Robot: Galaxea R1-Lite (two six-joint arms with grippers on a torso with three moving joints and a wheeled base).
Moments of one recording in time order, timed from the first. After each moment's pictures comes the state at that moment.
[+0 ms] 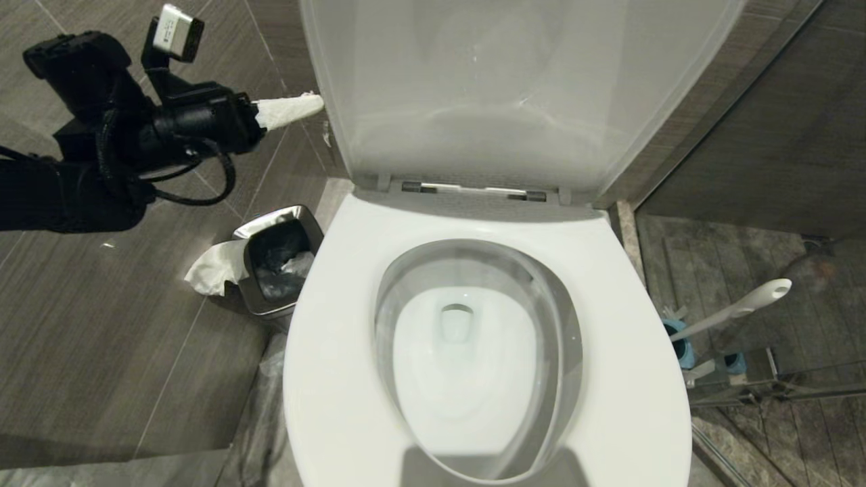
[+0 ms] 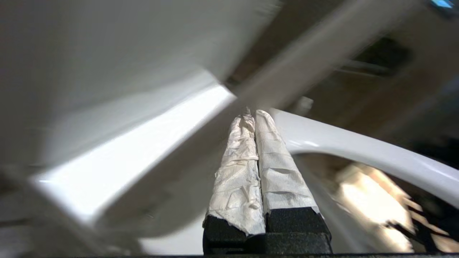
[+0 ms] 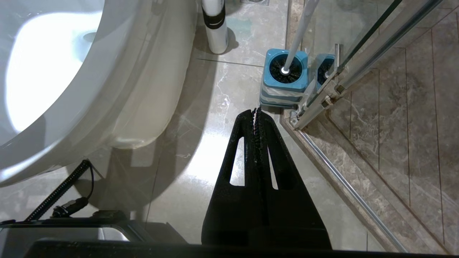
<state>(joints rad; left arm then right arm) -0.08 1.94 -1.59 -0.76 -1.23 -0.38 0.00 0.00 -0.04 0.08 -0.02 0.07</state>
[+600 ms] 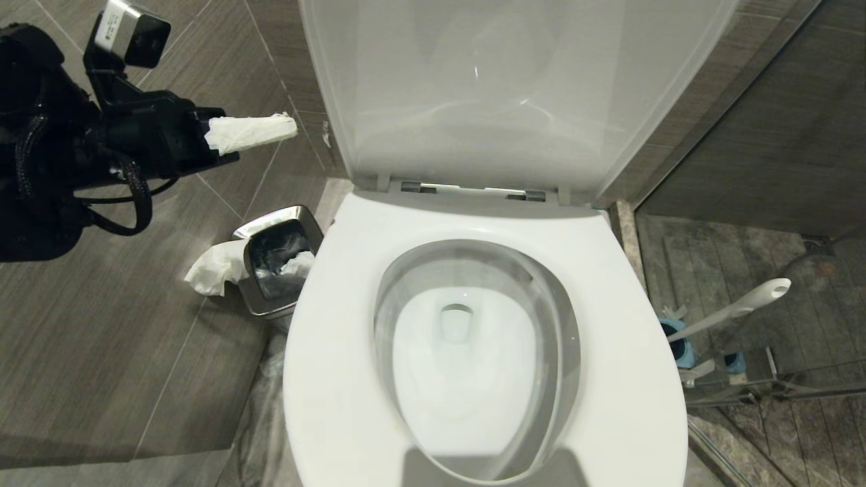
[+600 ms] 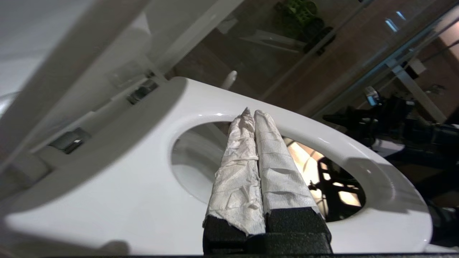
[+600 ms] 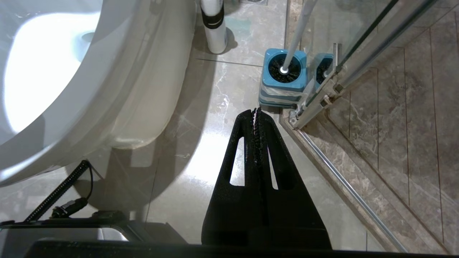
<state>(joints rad) -0.04 1.77 -1.34 -0.81 -1.41 -0.47 0.00 0.00 -0.04 0.08 -0.02 0.07</state>
